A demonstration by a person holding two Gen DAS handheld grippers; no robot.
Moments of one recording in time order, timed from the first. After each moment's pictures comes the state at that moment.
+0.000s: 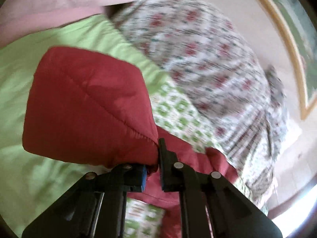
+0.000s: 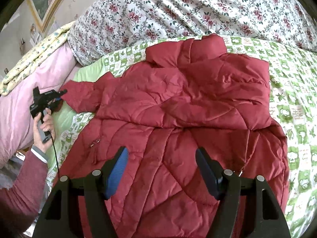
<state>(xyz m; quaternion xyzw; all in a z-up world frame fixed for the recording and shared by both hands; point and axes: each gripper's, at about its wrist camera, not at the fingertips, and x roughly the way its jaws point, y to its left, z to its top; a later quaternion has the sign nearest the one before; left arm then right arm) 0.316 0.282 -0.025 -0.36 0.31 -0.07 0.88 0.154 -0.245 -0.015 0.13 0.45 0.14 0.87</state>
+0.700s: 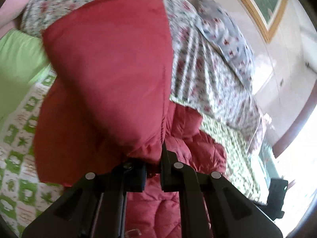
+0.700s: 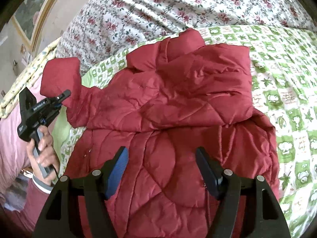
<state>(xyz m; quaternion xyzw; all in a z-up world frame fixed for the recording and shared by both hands) 0.287 0.065 0.010 -0.20 0.35 -0.23 0.89 0.157 -0.294 -0.029 0.19 0.45 0.12 0.86</state>
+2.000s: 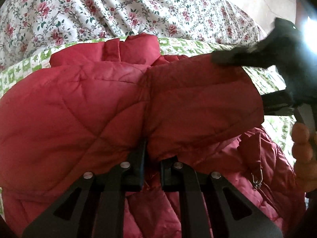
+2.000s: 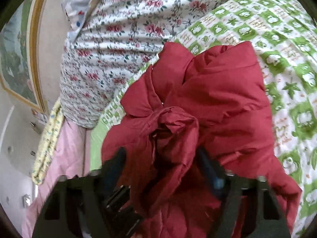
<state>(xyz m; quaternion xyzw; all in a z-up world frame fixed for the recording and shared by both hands) 0.253 -0.153 -0.058 0.07 0.40 -0.27 0.87 0.265 -0.363 -0.061 0.40 0.42 0.14 0.80</state>
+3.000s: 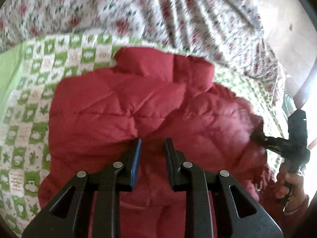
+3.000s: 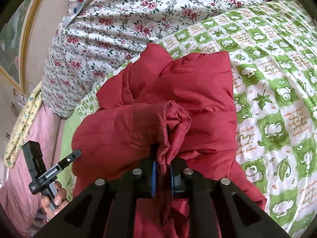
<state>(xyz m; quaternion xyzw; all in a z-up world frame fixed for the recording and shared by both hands) 0.321 -0.029 -0.037 -0.04 0.46 -0.23 0.86 0.244 -0.378 -0.072 0.30 0.43 0.09 0.85</state>
